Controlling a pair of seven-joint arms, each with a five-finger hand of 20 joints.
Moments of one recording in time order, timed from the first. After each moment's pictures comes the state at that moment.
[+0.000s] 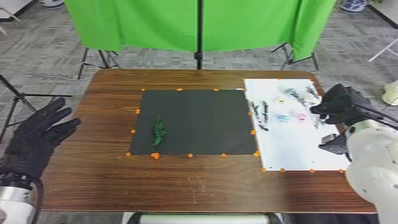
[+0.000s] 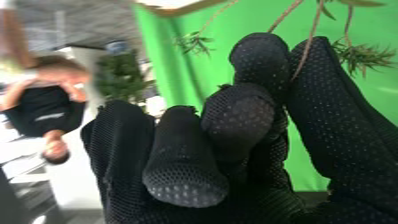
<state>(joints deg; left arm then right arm) 136.5 -62.0 -114.8 -130.2 43.5 7.1 3.1 -104.2 -47.7 92.7 -126.4 -122.1 -12.1 37.8</state>
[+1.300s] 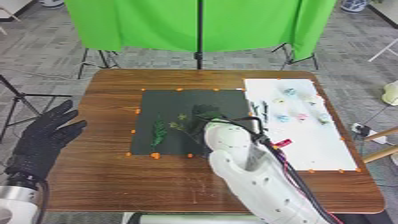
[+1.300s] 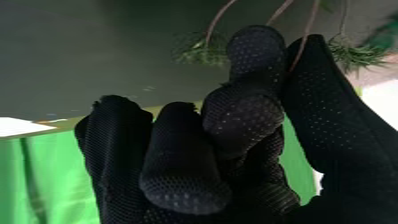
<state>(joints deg) 136.0 -61.5 -113.4 -130.0 43.5 6.9 1.8 -71.1 -76.9 46.9 -97.5 -135.3 -27.1 40.3</state>
